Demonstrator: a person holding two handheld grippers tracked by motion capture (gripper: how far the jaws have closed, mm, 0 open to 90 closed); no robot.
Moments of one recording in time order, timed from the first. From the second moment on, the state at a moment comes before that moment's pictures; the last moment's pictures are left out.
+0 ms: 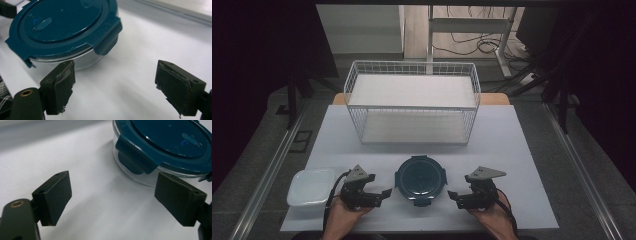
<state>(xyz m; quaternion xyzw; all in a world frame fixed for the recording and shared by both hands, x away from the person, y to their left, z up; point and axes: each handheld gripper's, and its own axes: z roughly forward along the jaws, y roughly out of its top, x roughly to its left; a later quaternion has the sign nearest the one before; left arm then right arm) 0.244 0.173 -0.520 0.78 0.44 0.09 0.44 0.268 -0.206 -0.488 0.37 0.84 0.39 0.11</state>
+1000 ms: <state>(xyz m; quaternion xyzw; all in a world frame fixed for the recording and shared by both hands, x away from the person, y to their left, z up) 0.291 0.145 -0.522 0.77 0.41 -0.09 0.48 0.322 -0.169 -0.494 0.35 0.84 0.41 -0.05</state>
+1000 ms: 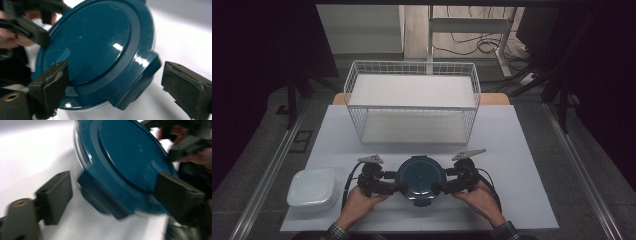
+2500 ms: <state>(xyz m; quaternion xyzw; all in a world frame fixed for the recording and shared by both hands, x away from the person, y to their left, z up) 0.263 0.161 -0.509 0.72 0.42 -0.12 0.55 0.280 -0.203 -0.478 0.42 0.77 0.46 -0.09</state>
